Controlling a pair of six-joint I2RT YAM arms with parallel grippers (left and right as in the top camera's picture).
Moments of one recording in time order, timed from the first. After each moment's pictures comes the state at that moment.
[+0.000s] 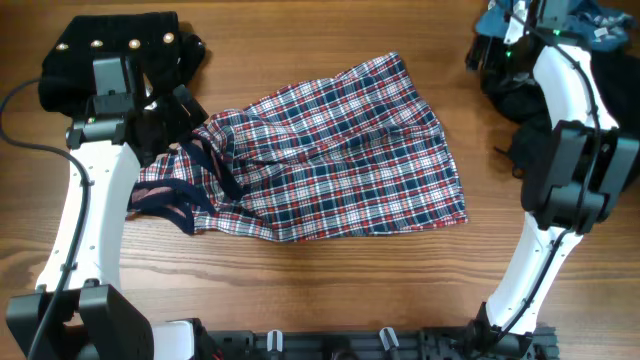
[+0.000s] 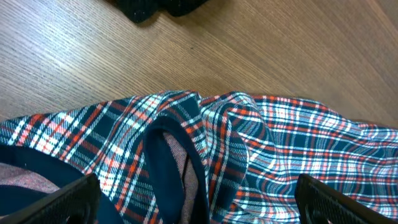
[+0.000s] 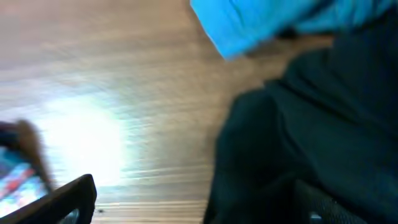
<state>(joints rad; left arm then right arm) 0.10 1.53 1.24 -0.76 0.10 -0.55 -0.18 2.29 1.93 -0.71 -0.17 0.03</state>
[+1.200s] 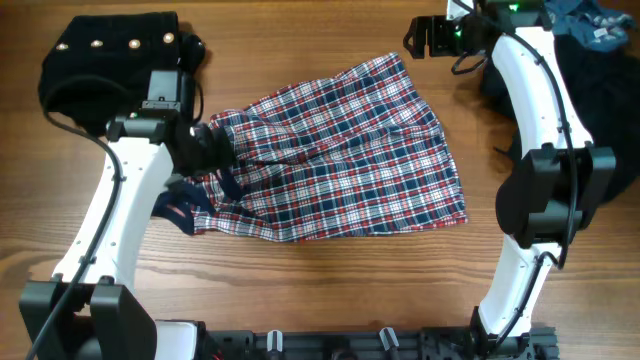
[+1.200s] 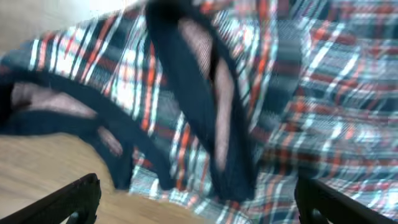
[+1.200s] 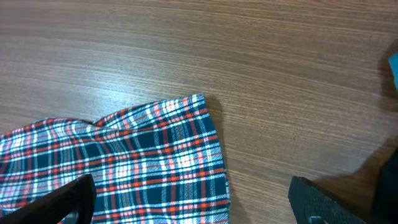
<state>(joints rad) -0.07 1.55 1.24 -1.03 -0.05 -0.47 0.05 2.16 2.03 -0.88 -0.26 -0.05</state>
